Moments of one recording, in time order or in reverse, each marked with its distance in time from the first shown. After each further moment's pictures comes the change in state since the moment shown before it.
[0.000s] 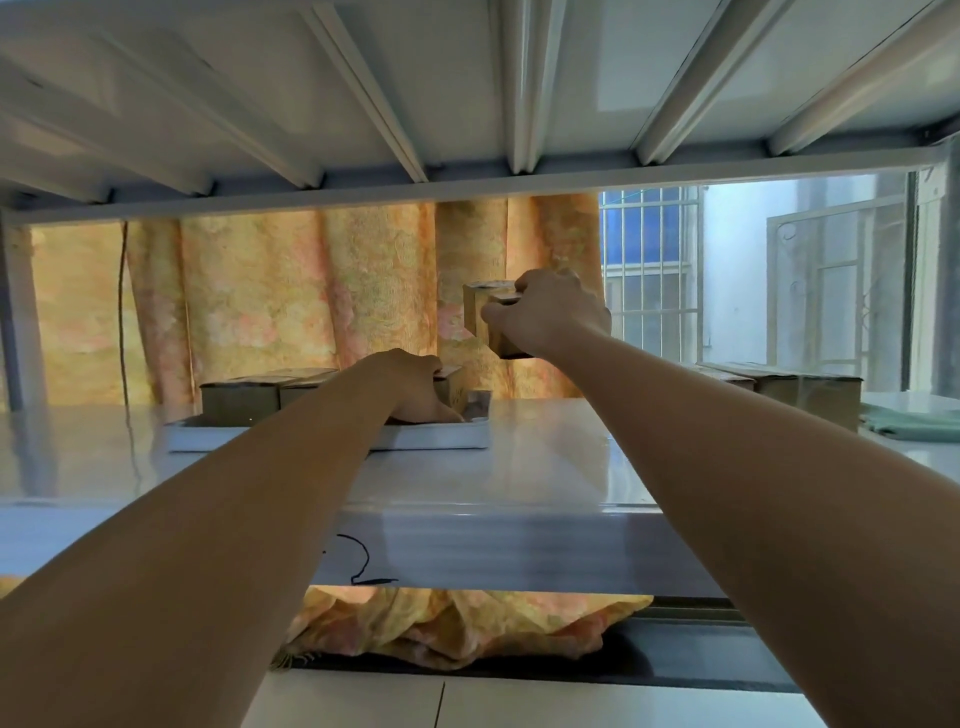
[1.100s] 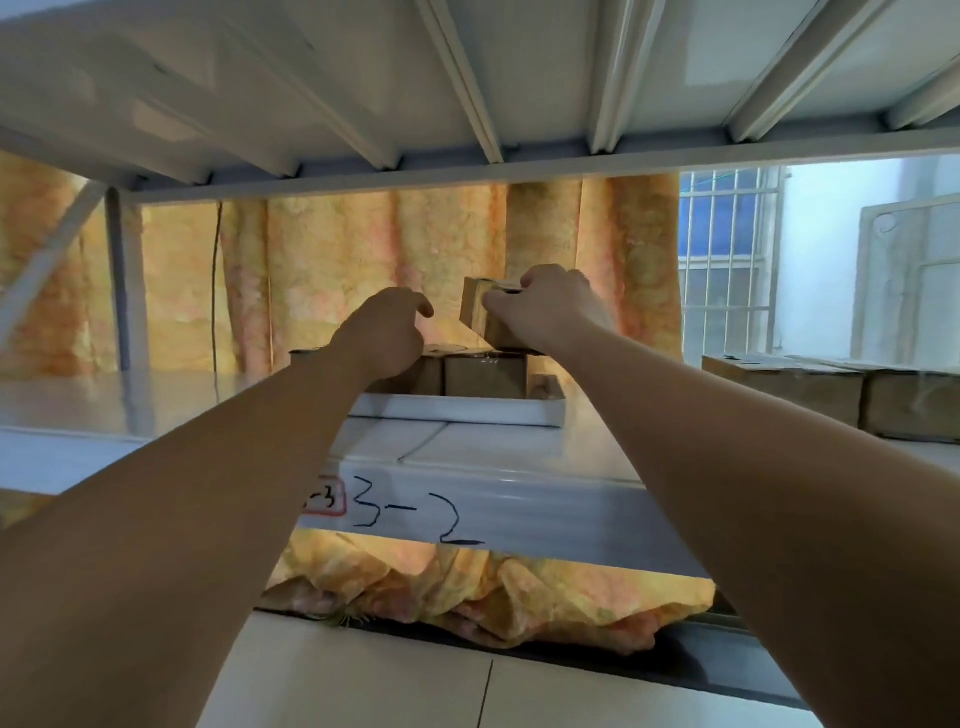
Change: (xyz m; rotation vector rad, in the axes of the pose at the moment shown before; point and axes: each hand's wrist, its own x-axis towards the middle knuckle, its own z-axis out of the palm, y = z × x) left_hand -0.031 -0.078 0.009 -0.370 0.470 -0.087; right_hand -0.025 -0.052 0.032 0.192 -0.106 -0.042
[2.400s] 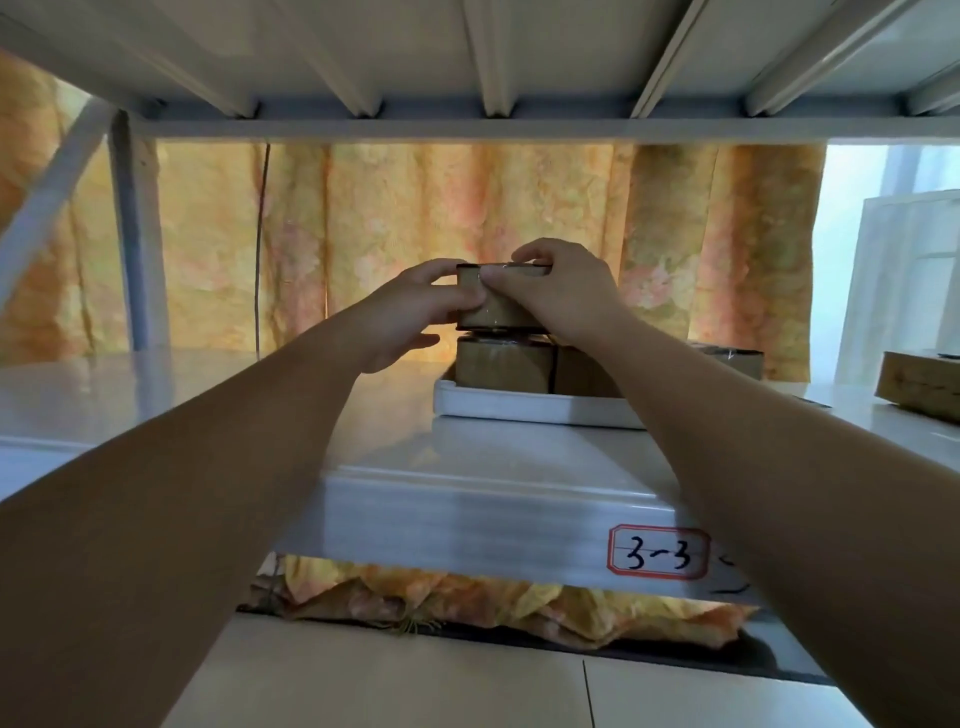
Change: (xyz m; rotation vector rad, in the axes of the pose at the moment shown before) left_hand 0.038 -0.184 -0.024 -1.006 -0.357 -0.033; right_hand 0.031 -0.125 0.140 0.206 -0.005 -0.129
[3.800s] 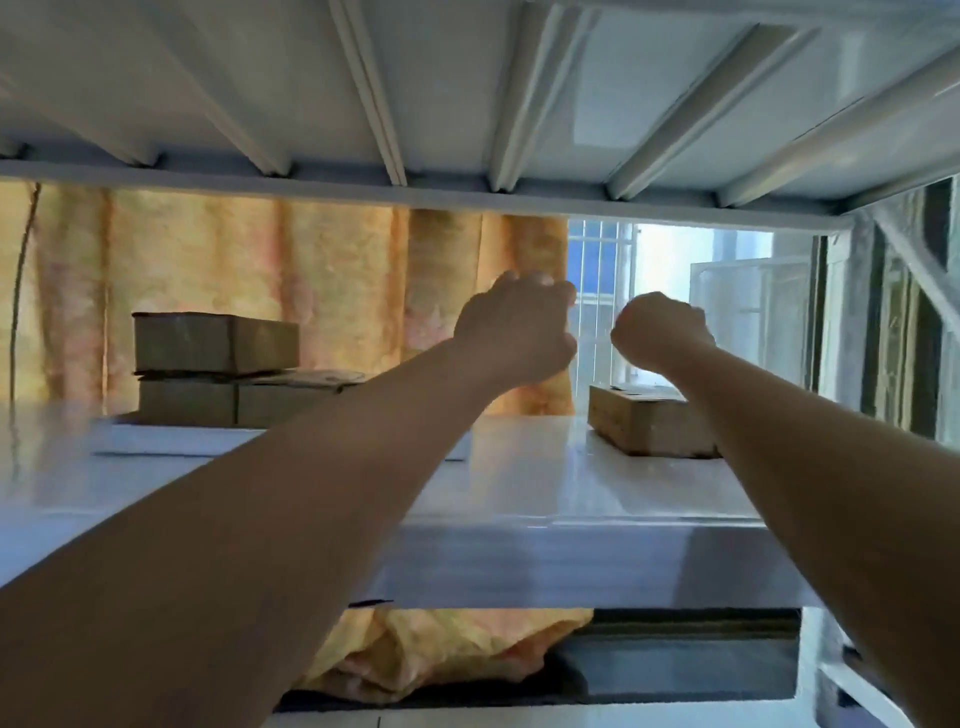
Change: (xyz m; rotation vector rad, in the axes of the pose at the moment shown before) left_hand 0.020 0.155 0.313 1.007 0.190 0.503; right_hand -0.034 0.181 -0.282 -0.713 0.166 0.386
